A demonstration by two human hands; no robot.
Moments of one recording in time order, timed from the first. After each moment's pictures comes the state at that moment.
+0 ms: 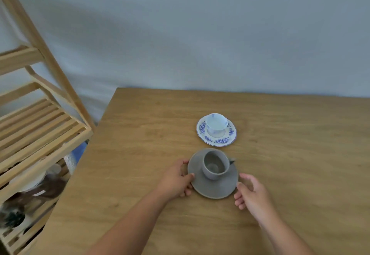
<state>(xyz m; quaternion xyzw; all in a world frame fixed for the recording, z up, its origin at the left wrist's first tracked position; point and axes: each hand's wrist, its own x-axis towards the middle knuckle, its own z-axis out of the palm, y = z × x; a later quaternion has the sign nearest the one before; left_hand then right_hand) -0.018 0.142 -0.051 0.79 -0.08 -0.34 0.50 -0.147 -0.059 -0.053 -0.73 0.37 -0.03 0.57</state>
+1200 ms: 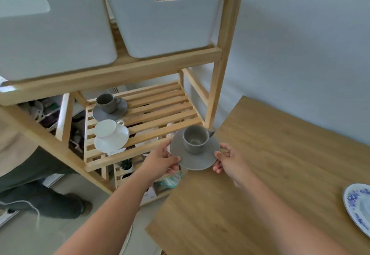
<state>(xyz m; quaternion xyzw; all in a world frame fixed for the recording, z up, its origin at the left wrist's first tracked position) 0.061 0.473 -0.026 0.71 0.18 -0.12 0.67 0.118 0.246 -0.028 -0.76 0.06 0.21 0.62</state>
